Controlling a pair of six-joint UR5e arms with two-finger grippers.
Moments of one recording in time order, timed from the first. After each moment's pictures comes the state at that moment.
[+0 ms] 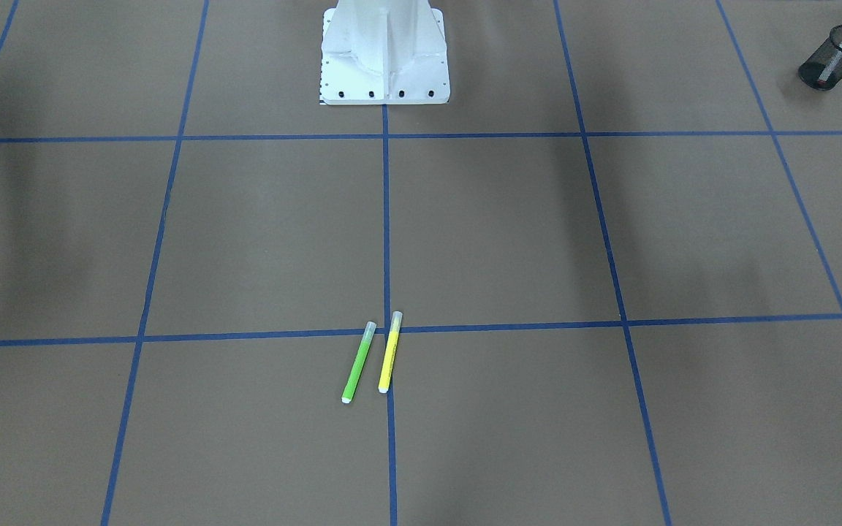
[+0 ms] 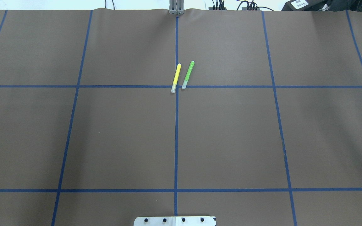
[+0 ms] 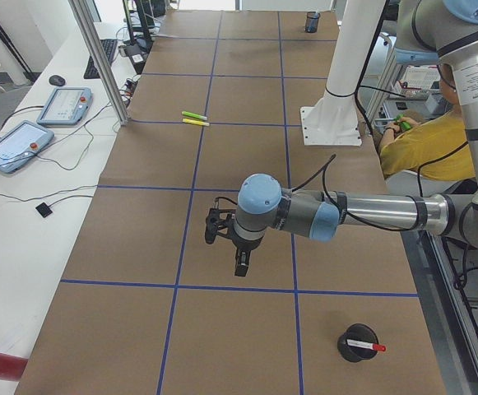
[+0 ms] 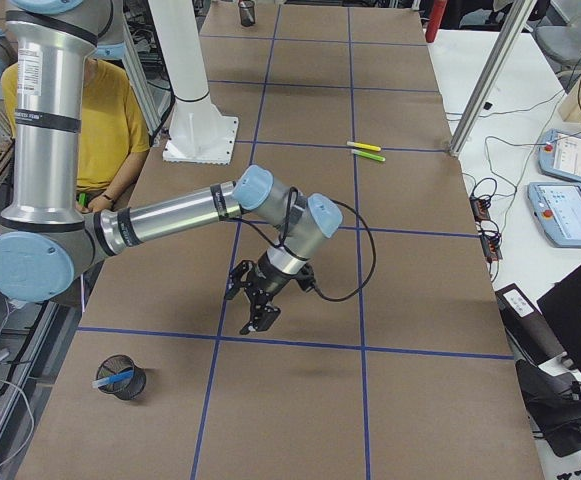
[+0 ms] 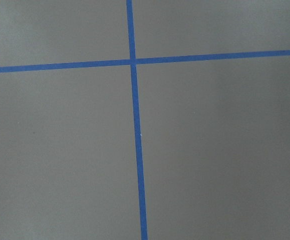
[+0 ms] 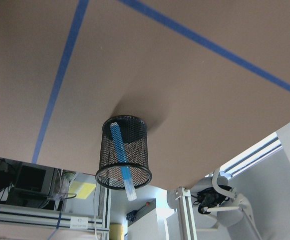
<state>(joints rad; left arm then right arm) -1.54 -1.24 -1.92 -1.78 -2.37 -0.14 1.37 -1.59 1.94 -2.44 1.95 -0.64</state>
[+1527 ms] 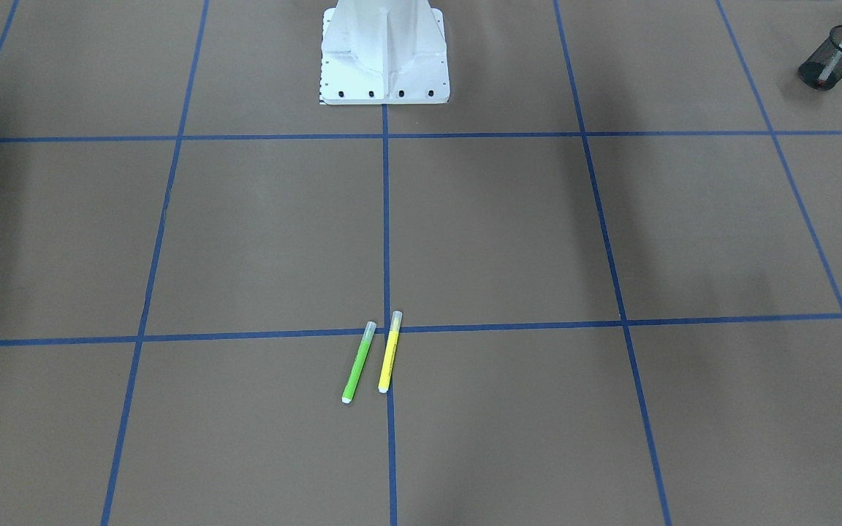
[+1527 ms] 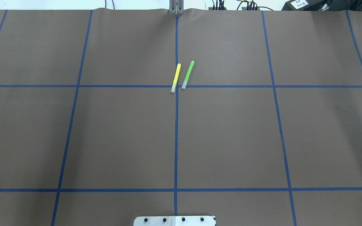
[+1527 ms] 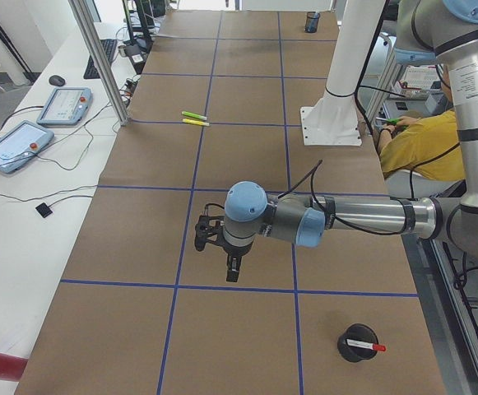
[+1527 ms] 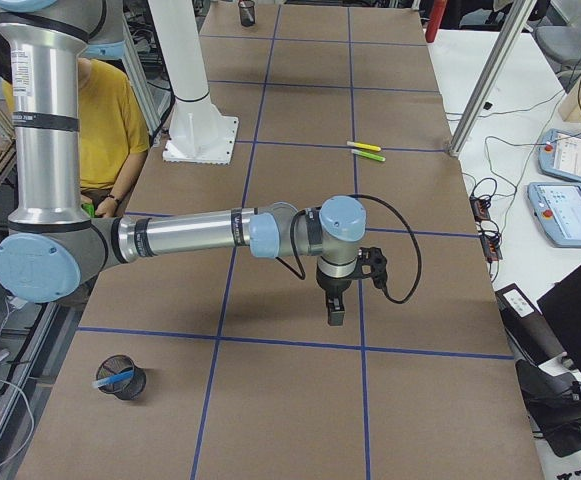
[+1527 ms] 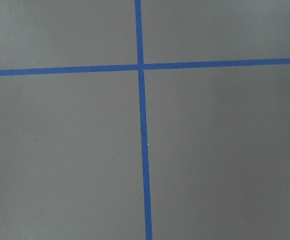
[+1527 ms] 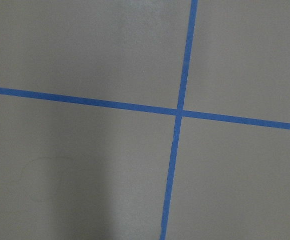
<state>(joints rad) -1.53 -1.33 -1.85 -1.75 -2.38 -0.14 1.50 -1.65 1.76 -1.56 2.28 0.03</state>
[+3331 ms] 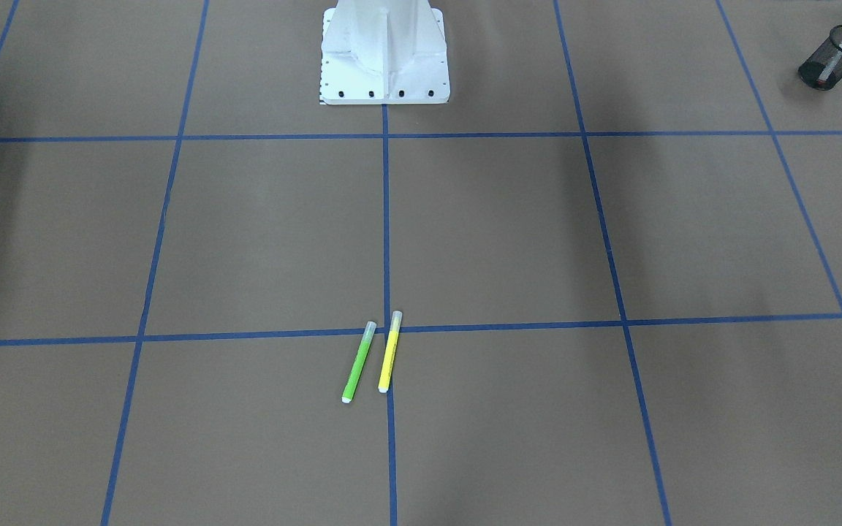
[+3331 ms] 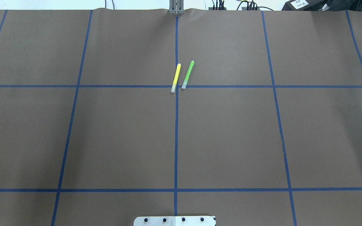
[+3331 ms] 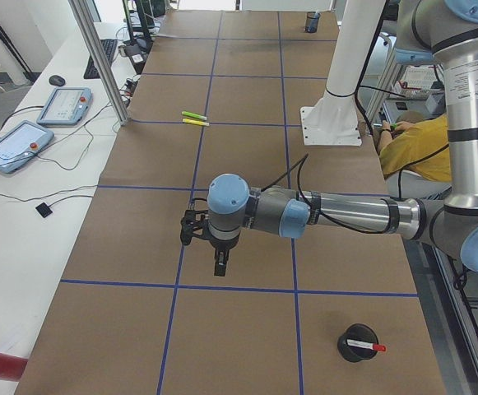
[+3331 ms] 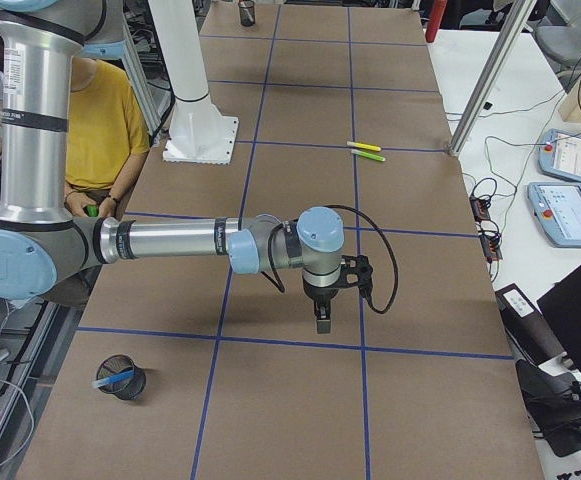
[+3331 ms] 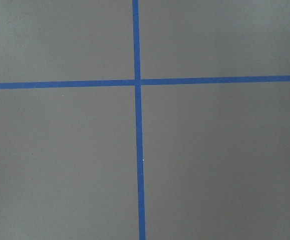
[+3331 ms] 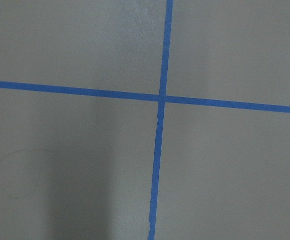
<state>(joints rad) -1.54 -1.38 -1.84 -1.69 -2.38 -0.13 1.50 -1.69 1.76 -1.47 2.28 0.09</state>
